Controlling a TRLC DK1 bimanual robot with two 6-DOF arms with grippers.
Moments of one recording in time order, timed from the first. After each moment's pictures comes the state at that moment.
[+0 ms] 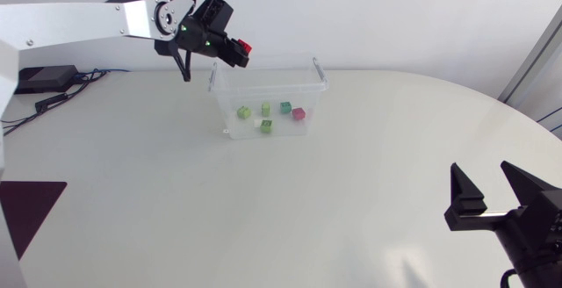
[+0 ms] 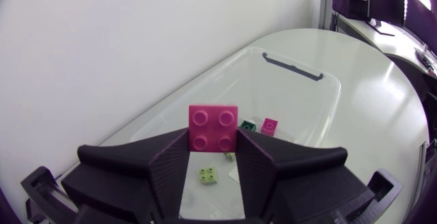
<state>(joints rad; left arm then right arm) -0.28 2.11 1.83 -0.32 0.24 0.40 -0.05 0.06 0.03 -0.01 0.01 -0.09</state>
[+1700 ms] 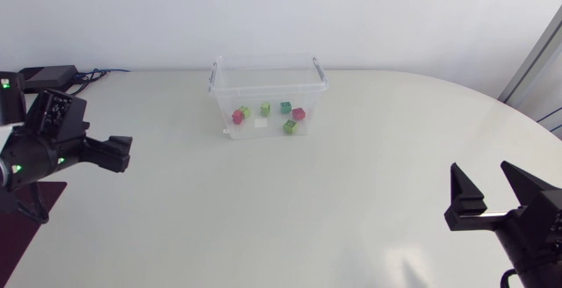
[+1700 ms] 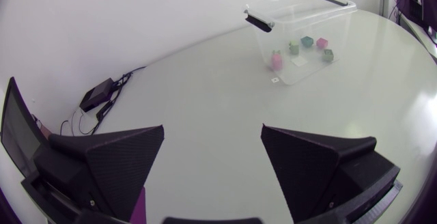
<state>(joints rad) -0.01 0.98 0.61 -0.20 -0.06 0.36 -0.05 0.06 0.03 -0.01 0.01 -0.09</state>
